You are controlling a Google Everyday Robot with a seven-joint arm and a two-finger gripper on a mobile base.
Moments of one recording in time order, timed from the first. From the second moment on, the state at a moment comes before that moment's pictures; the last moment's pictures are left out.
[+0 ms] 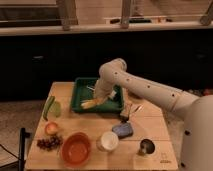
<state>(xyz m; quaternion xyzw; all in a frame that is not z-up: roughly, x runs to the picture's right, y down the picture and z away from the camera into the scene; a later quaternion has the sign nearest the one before) -0.039 0.071 0.799 -0.25 -0.22 -0.18 0.93</state>
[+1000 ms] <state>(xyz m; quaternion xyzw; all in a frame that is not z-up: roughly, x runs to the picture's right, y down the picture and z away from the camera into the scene) -0.047 0.128 0.793 -0.28 -0.23 -0.27 0.89</state>
